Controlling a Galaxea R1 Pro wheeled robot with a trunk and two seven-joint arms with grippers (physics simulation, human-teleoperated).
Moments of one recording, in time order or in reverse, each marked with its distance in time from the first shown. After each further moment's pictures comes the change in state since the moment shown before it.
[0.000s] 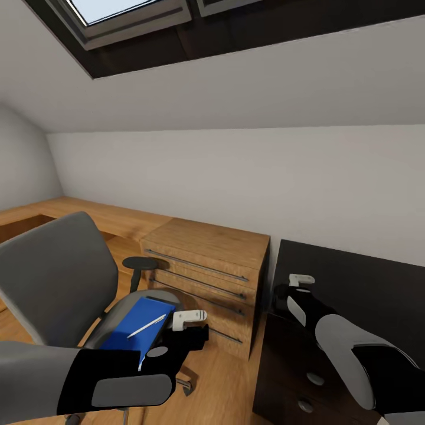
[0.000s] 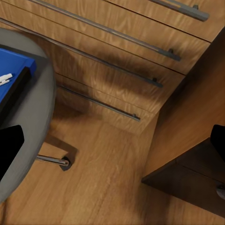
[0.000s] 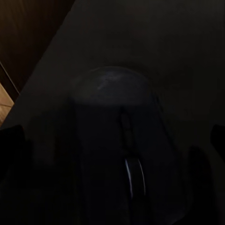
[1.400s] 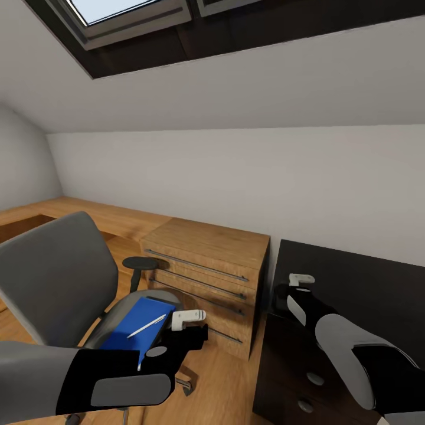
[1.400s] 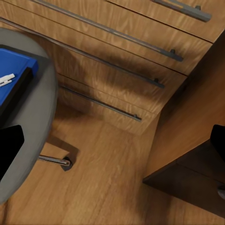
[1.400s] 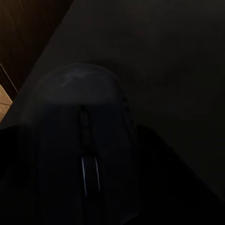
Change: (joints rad) left arm 0.000 0.006 0.002 -0.001 0.000 0.000 0.000; right arm 0.000 0.000 0.000 -0.010 0.006 0.021 -0.005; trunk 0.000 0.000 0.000
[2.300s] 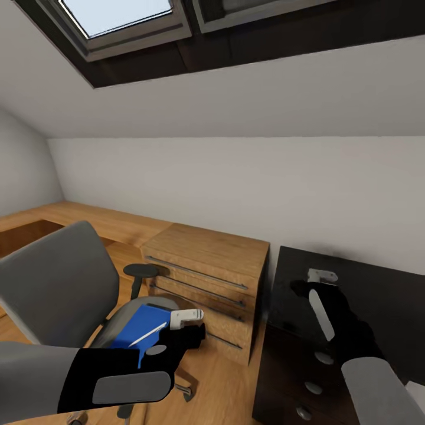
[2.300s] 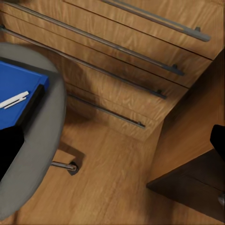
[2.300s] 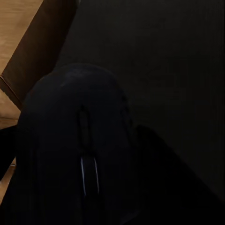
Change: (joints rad) left arm 0.000 0.001 -0.001 0.030 0.003 0.003 -0.004; right arm 0.328 -0.051 -0.096 -0.885 -0.089 0.581 -0.064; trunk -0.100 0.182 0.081
